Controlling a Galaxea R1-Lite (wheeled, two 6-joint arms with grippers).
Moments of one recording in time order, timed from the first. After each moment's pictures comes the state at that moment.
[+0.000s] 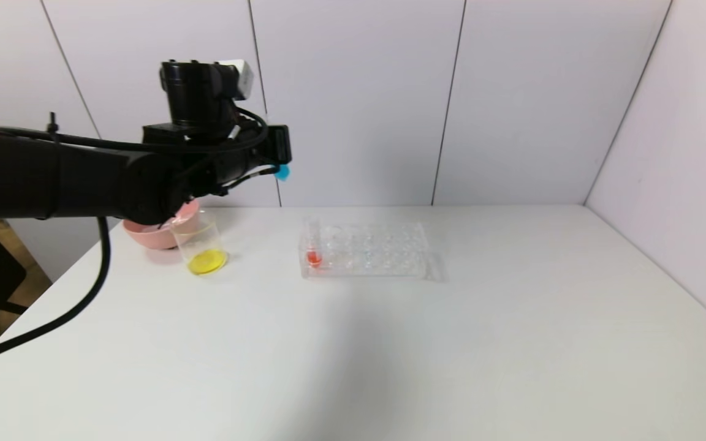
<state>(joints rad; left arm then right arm) -0.39 1.91 -1.45 -0.41 0.19 -0.12 0.00 0.00 0.00 -0.01 -0.04 0.10</state>
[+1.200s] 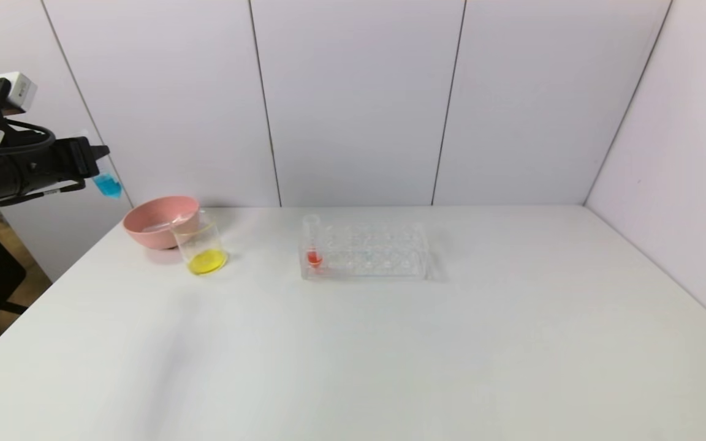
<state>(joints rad) 0.25 1.70 -1.16 -0.42 -0.22 -0.06 0.00 0.00 0.00 -0.01 -0.04 0.10</state>
